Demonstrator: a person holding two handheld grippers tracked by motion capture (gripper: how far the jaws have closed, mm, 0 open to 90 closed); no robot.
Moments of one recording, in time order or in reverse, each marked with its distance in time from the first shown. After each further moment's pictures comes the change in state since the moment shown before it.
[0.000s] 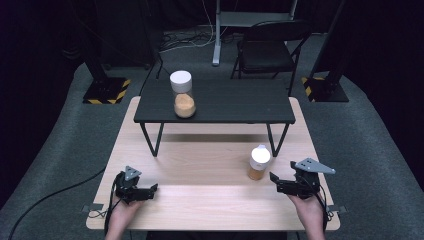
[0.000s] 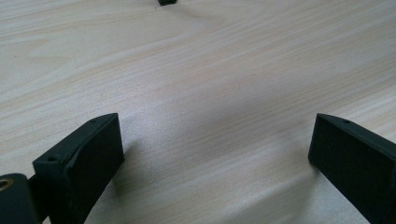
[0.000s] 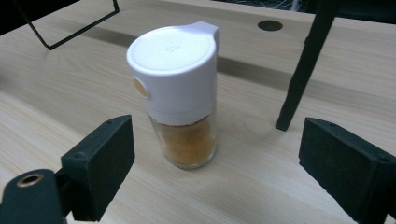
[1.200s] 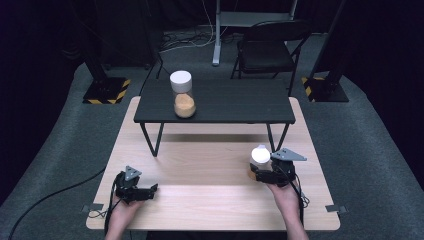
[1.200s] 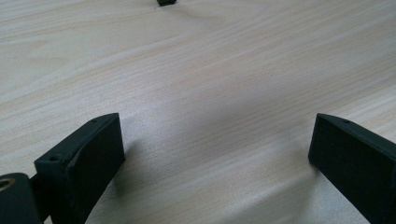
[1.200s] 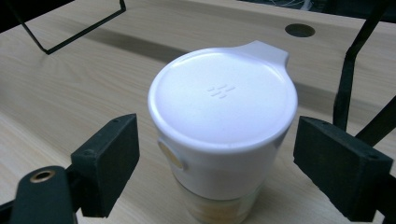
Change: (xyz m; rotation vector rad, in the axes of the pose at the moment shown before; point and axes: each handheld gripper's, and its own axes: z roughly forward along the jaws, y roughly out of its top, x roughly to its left) left arm 0.000 0.000 0.000 0.001 -0.001 0.009; right arm 0.023 0.018 0.059 0.014 0.012 -0.014
